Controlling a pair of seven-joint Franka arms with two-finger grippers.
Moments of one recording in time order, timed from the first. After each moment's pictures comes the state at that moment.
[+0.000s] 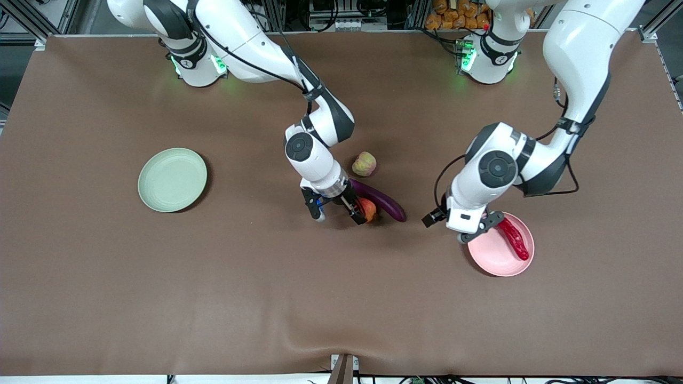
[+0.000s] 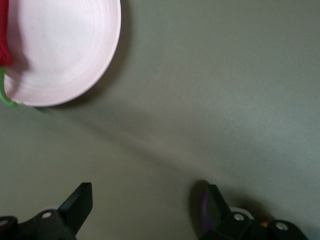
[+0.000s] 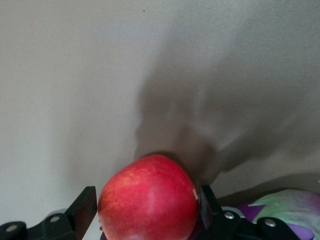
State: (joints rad) left arm 0.13 0.55 -0.61 -1.81 0.32 2.23 -1.16; right arm 0.82 0.84 -0.05 -1.52 0.51 2.73 1.48
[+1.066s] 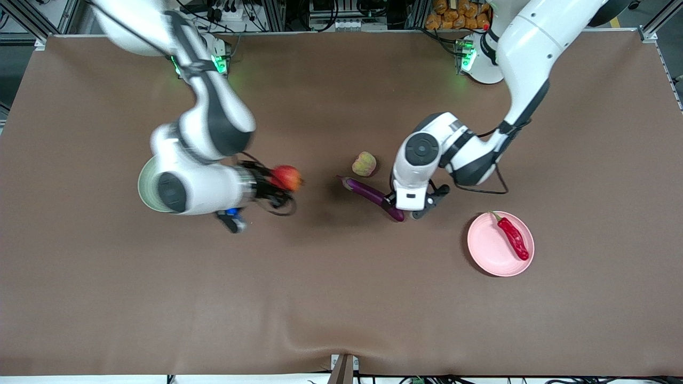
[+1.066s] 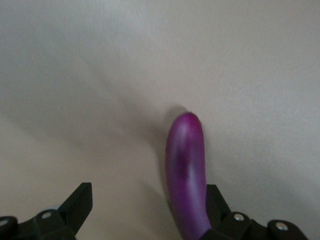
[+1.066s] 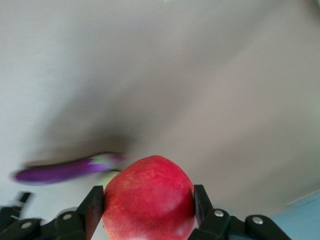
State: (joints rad) left arm -0.09 0.64 -0.60 -1.81 0.45 2.26 -1.65; right arm 0.41 0.51 -0.09 -1.44 0.46 1.55 0.97
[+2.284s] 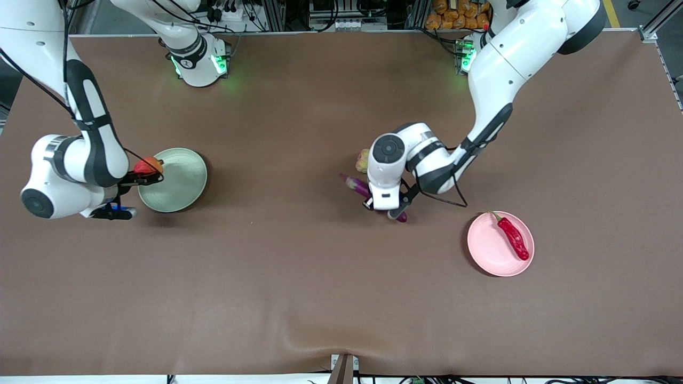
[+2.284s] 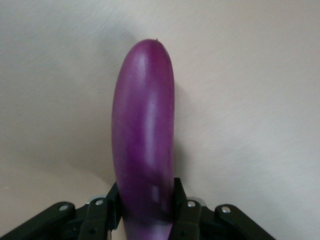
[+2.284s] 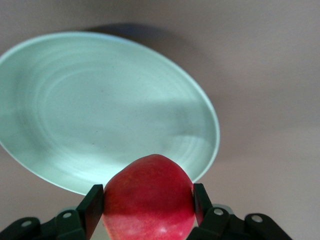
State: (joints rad) left arm -0.17 0.80 -0.59 -1.68 0.57 2.33 -1.86; right arm -0.07 0.44 -0.09 -1.96 0.02 1.82 -0.13
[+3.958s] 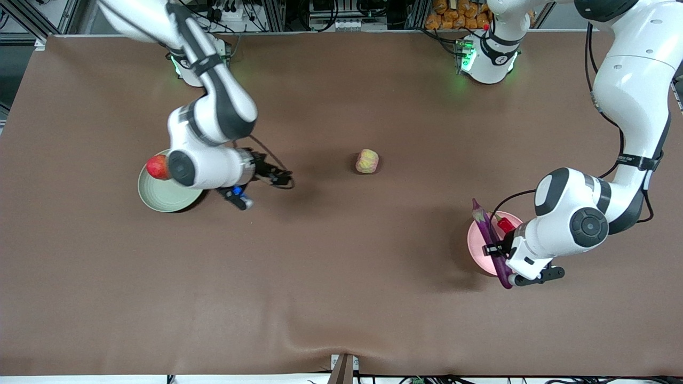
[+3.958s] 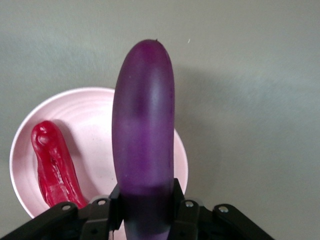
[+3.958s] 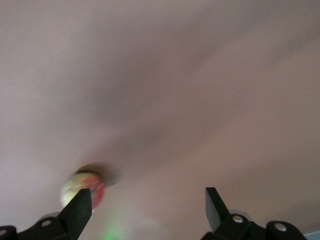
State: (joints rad) left arm 0.37 0.80 -0.68 -1.51 0.43 2.08 -0.56; right arm 0.53 0.36 -0.04 -1.83 0.54 1.94 0.91
